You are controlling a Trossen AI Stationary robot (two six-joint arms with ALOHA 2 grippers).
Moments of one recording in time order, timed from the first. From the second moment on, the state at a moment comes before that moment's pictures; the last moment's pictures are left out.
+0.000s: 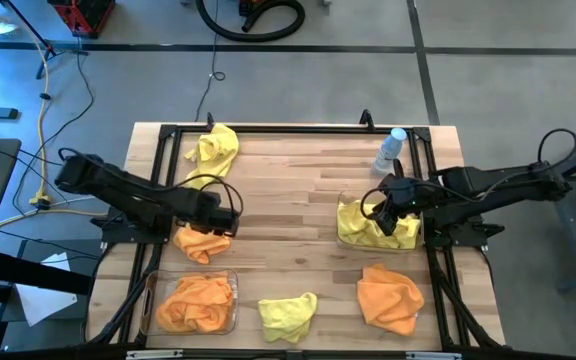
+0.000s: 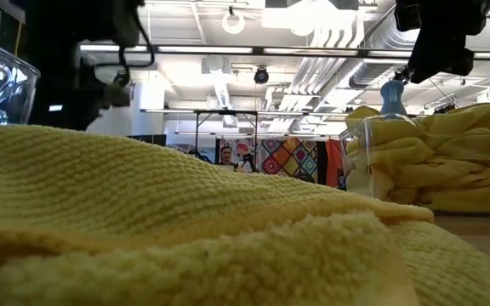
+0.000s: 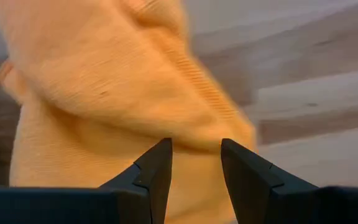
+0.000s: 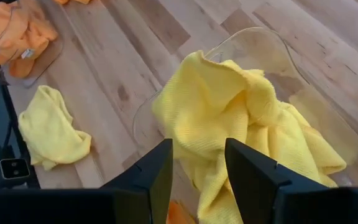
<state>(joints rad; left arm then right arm) -0.15 1.35 0.75 -0.91 -0.12 -1.52 0.13 0.87 0.85 -0.88 0.10 0.80</state>
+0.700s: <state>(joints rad) -0.19 1.34 0.65 -0.75 -0.11 -1.55 0.13 0.87 0.85 -0.86 0.14 0.78</state>
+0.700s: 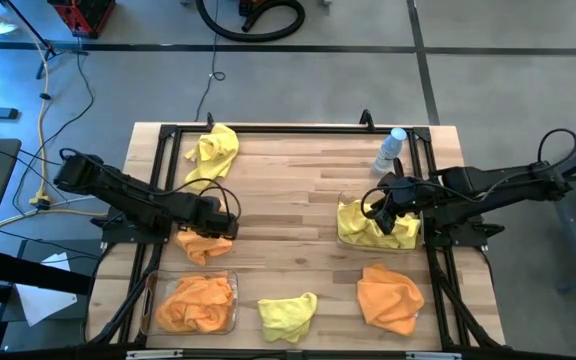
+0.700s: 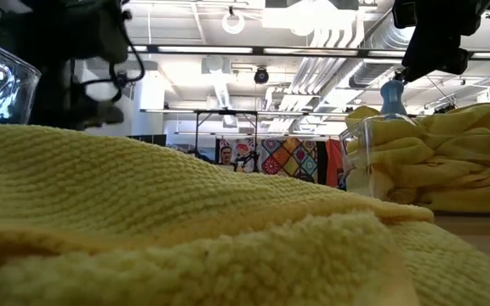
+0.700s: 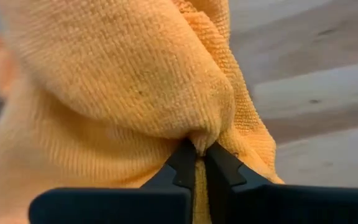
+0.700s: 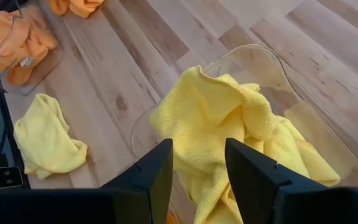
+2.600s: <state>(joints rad) -1.07 1.66 1.79 -1.57 -0.20 -1.74 0.13 0.87 0.85 -0.85 0.21 0.86</state>
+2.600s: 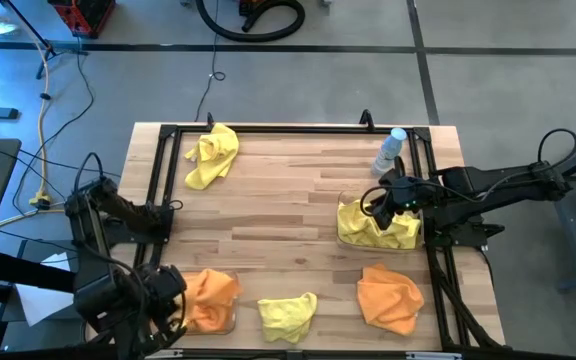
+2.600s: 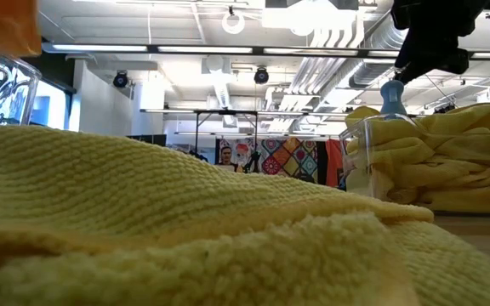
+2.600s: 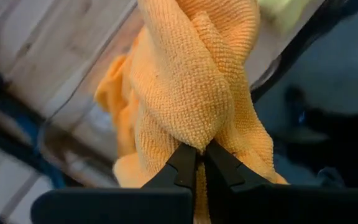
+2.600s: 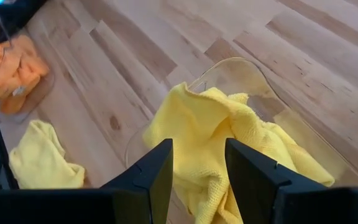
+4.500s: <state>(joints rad) -1.05 1.69 1.12 -0.84 -0.09 -1.53 0.20 0.87 0.85 -0.77 0.23 1.09</state>
